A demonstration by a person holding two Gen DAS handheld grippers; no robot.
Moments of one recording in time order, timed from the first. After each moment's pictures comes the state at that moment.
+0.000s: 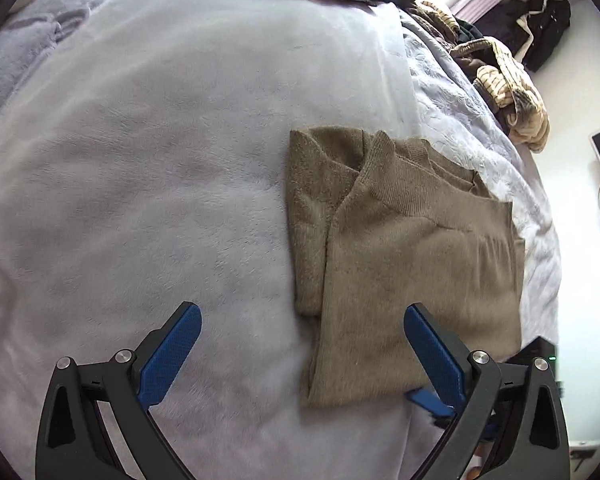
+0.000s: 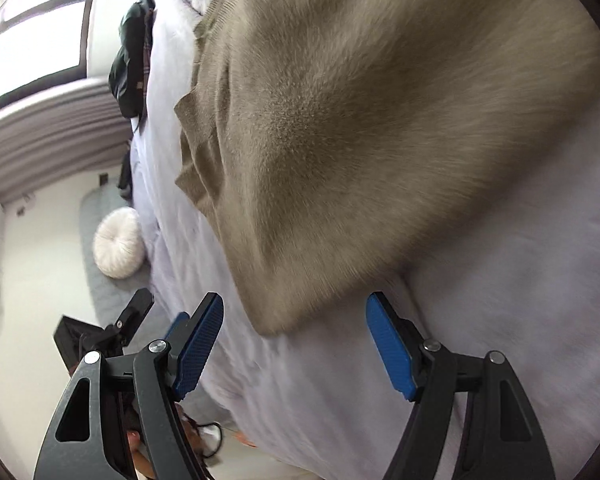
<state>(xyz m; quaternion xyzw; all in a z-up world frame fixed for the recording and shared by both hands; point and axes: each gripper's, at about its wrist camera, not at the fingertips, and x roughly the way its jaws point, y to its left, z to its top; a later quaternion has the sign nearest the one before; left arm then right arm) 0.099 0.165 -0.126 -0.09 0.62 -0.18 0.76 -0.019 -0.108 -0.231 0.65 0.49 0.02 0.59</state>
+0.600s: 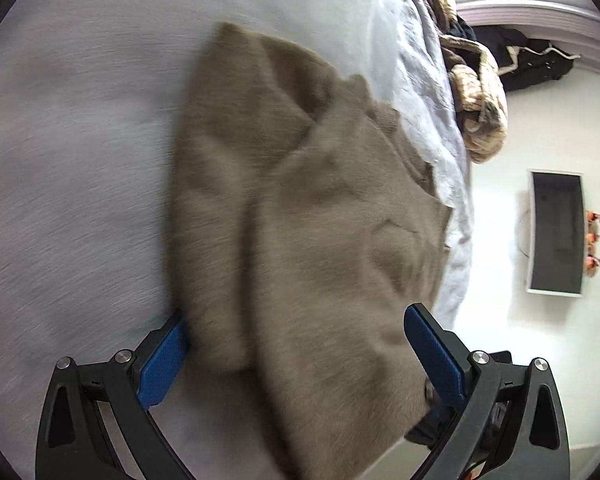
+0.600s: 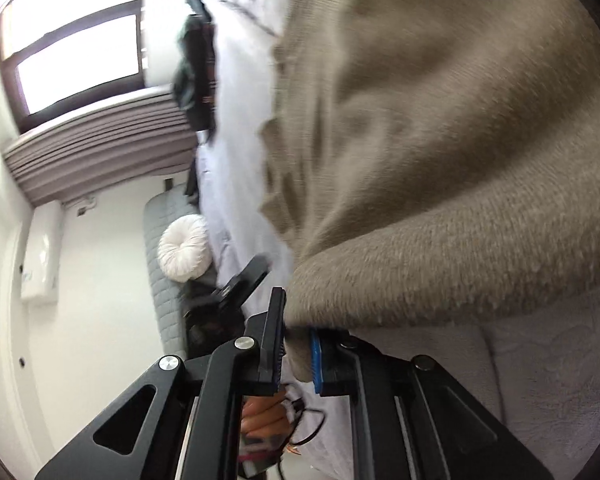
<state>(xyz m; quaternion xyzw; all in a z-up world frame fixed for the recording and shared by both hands) 0.139 0.118 -0.210 -0.27 0.69 -0.29 0.61 0.011 -0.130 -0.192 0.67 0.39 0.11 0.62</state>
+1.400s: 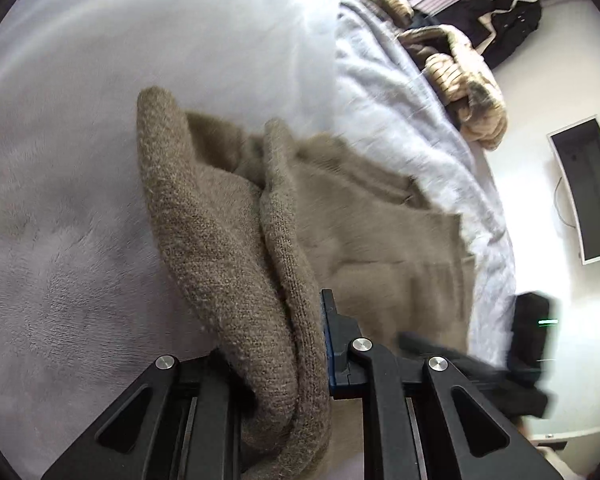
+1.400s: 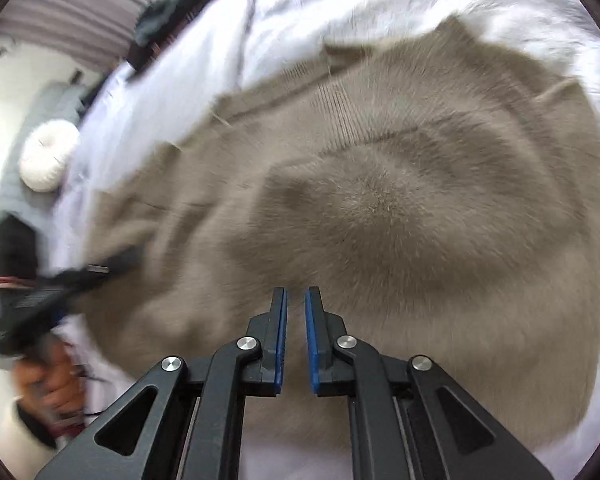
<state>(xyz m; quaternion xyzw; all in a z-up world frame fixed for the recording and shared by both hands) 0.134 0.045 -0.146 -0.14 0.61 -0.27 0.73 0.070 -0.195 -0.198 0.30 0.60 0.01 0.74</state>
